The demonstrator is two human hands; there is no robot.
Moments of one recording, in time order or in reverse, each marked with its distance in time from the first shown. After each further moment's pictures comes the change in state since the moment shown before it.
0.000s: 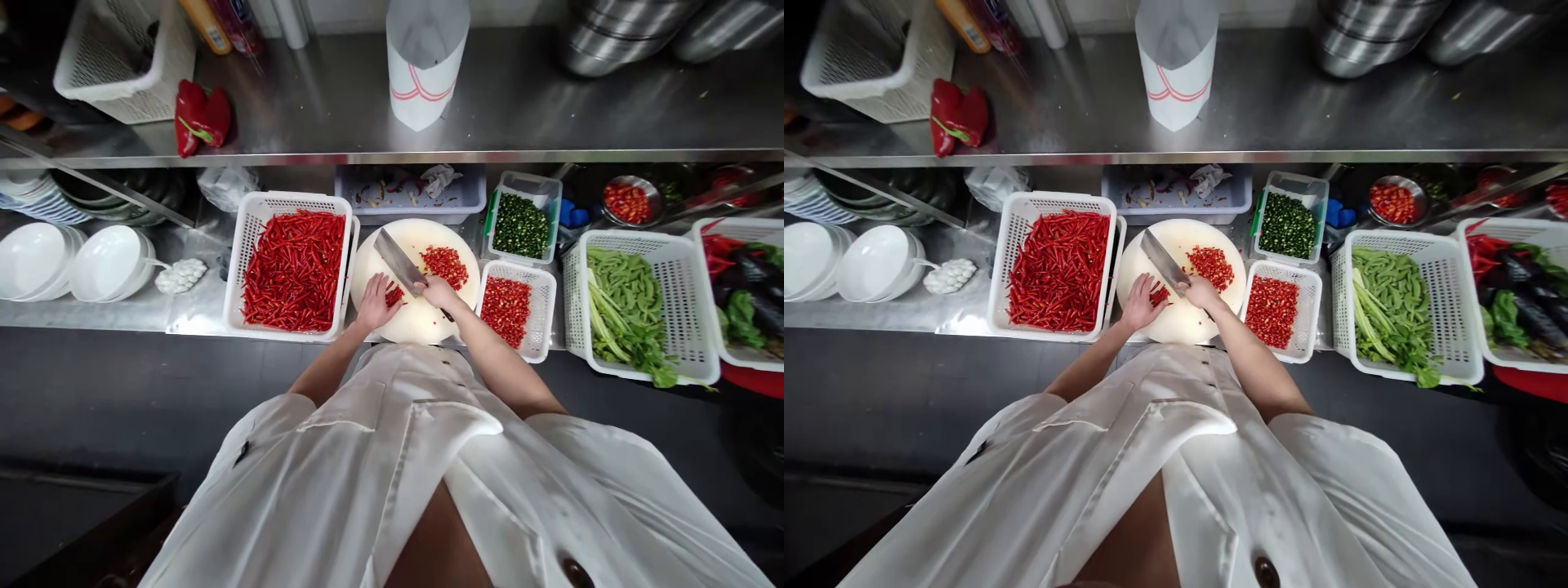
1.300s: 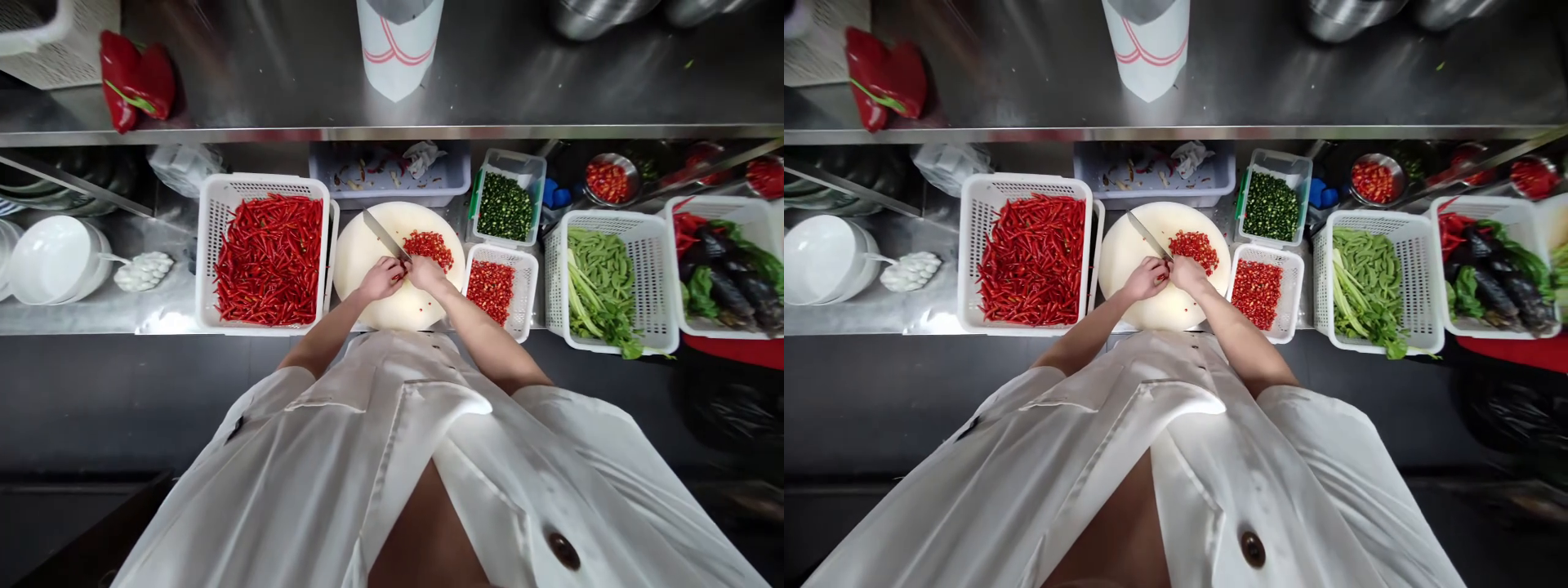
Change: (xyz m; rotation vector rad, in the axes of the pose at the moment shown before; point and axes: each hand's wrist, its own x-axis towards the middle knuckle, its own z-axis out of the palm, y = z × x) left_hand 0.074 0.016 0.019 -0.148 -0.206 0.384; right_hand -0.016 -0.020 -0.022 -0.218 0.063 0.109
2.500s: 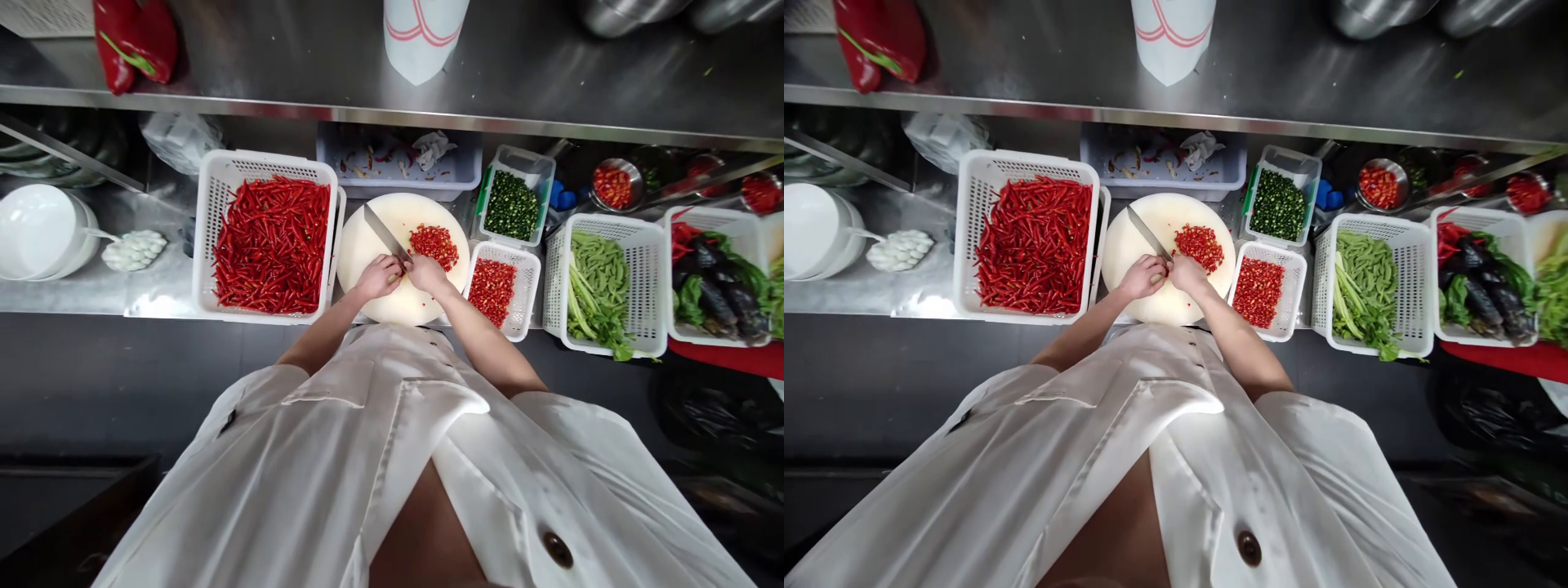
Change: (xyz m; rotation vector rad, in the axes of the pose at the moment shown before) left_hand -0.028 0.002 -0.001 0.024 0.061 0.007; right_hand -0.016 -0.017 0.014 -0.001 -0.049 -0.010
